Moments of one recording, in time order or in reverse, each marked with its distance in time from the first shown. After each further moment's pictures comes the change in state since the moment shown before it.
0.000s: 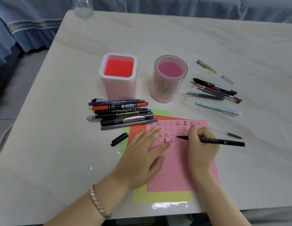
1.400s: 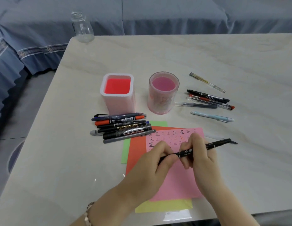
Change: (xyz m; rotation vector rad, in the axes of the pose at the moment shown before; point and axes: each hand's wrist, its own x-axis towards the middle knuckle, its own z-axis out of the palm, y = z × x) left_hand 0.024 0.057 -0.056 -0.829 -0.138 -0.364; right_hand -0.016 -0.065 -0.029 0.212 -0.504 0.156
